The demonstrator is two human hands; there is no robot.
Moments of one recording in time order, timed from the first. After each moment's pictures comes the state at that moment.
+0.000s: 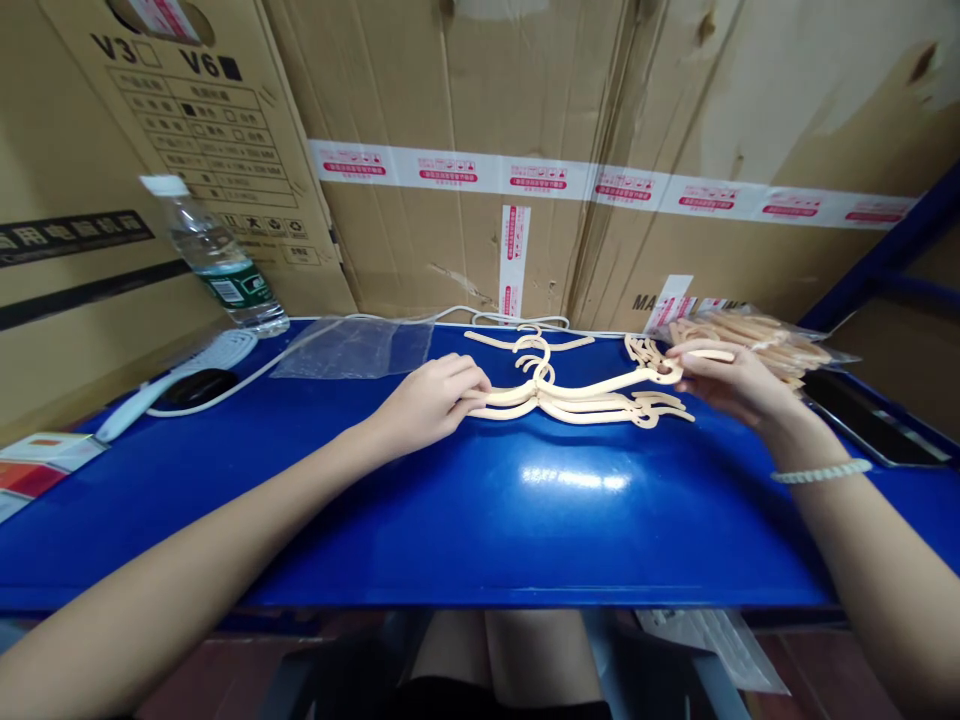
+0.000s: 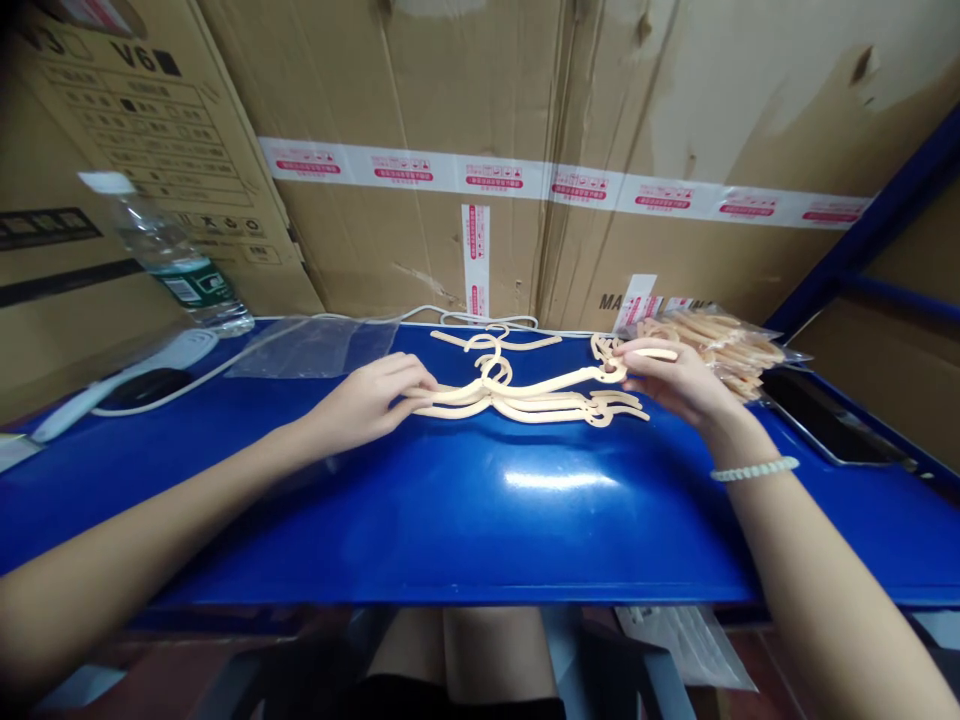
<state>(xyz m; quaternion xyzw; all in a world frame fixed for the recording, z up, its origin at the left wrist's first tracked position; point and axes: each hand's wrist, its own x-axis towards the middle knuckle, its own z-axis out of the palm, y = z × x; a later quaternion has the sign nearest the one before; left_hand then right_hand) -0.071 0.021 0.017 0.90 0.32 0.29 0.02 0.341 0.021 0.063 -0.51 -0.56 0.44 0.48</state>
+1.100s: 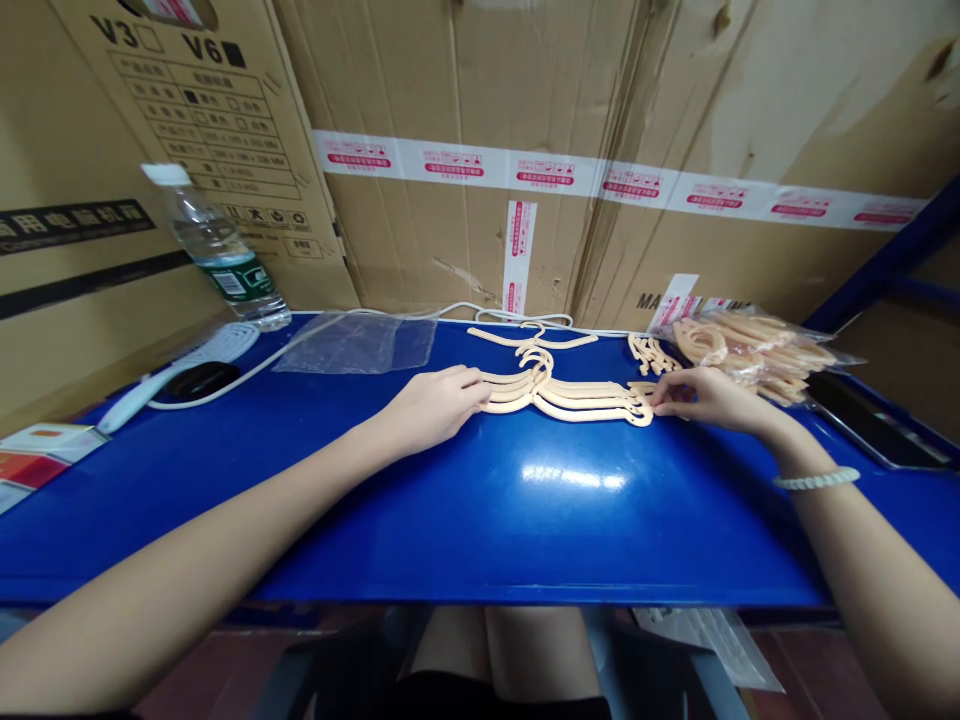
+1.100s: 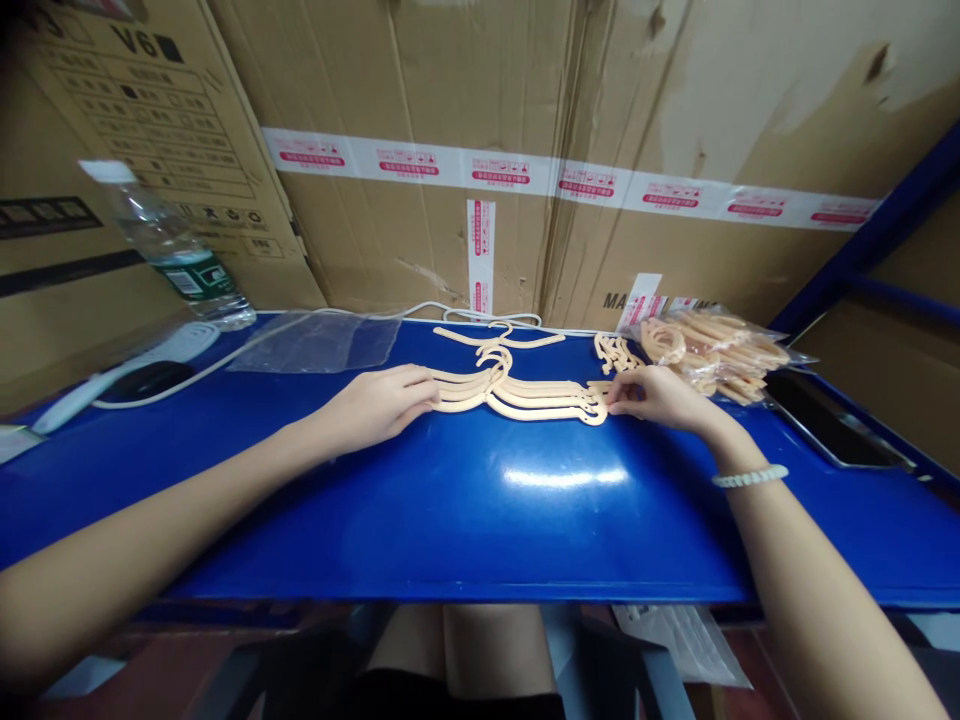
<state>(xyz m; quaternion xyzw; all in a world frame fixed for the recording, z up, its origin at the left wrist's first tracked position) -0.071 0.022 0.005 0.92 0.35 0.14 -0.10 0.357 0.037 0.047 -0.53 -0.83 0.18 0.09</state>
